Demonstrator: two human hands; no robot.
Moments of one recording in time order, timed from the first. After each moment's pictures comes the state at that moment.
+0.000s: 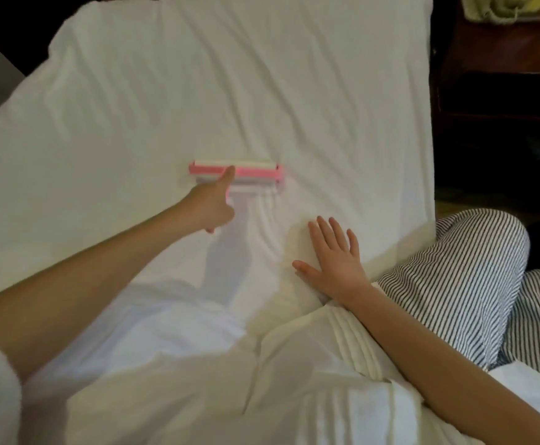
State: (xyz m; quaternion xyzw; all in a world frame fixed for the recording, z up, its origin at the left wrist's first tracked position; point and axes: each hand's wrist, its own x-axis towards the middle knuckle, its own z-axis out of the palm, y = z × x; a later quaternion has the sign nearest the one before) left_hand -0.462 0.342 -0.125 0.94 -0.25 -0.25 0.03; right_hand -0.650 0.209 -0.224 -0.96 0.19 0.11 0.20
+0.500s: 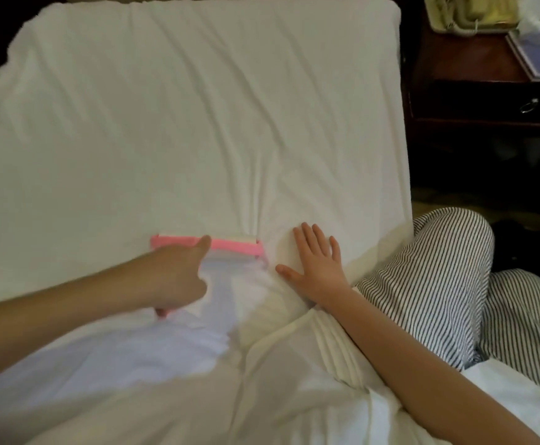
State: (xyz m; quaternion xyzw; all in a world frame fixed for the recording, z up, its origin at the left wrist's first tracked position) left_hand -0.521 0.379 -0.089 0.88 -0.27 -0.38 -0.10; right_hand -0.641 0.207 -0.237 -0.94 0.22 0.10 0.23
